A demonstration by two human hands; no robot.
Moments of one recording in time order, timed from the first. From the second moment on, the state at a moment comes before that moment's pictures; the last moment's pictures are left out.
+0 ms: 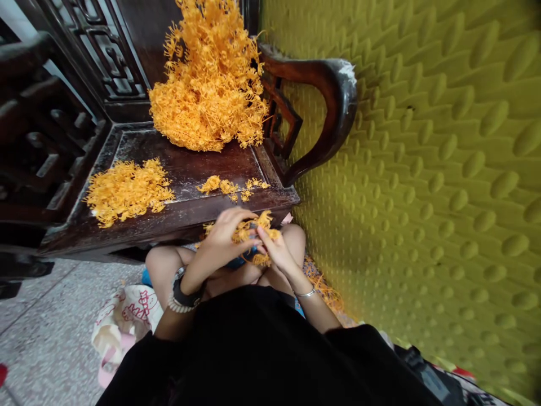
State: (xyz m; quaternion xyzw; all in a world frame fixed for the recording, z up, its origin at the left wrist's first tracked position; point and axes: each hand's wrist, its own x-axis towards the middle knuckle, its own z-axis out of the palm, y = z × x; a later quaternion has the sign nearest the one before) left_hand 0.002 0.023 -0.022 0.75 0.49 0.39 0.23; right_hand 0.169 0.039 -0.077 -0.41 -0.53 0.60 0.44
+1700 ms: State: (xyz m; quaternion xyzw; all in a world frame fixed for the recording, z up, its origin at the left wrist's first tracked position) left_hand -0.077 0.033 -0.005 0.37 0.62 0.69 -0.01; right_hand 0.243 -0.013 0.020 -0.53 -0.47 0.37 0.60
